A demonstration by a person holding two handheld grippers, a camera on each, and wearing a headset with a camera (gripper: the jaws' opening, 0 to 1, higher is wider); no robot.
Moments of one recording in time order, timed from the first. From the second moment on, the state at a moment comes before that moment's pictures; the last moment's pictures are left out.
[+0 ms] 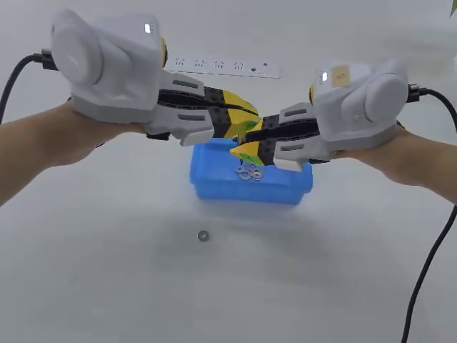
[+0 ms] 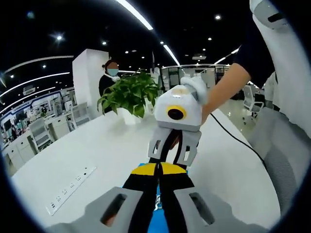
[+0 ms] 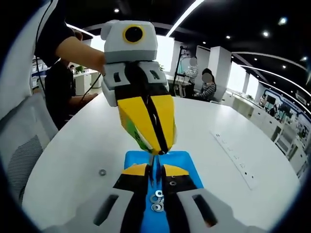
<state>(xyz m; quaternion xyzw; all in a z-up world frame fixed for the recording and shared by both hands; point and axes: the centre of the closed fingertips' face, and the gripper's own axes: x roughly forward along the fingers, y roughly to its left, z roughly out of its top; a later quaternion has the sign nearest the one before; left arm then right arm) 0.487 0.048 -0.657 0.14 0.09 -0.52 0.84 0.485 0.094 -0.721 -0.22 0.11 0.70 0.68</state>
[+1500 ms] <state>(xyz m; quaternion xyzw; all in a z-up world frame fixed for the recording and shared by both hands) 0.425 0.088 -0.602 0.17 0.05 -0.47 0.87 0.426 -0.007 -0.705 -0.16 0.14 0.57 0.79</state>
